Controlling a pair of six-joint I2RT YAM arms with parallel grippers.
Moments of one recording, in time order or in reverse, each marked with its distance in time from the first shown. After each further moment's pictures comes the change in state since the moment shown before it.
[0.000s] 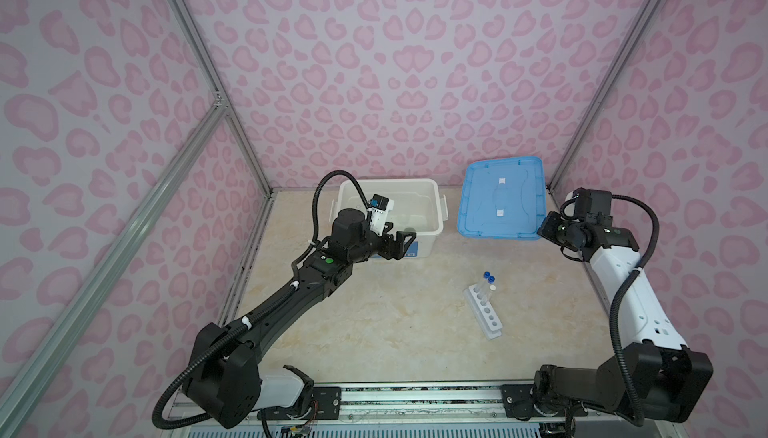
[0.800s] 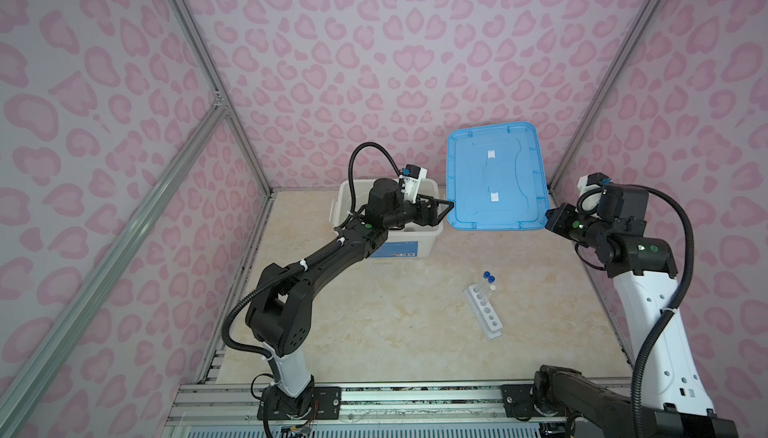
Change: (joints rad) left arm -0.063 0.432 0.410 0.194 0.182 -0.256; right arm 0.043 -0.163 0.141 -0.114 -0.151 0.000
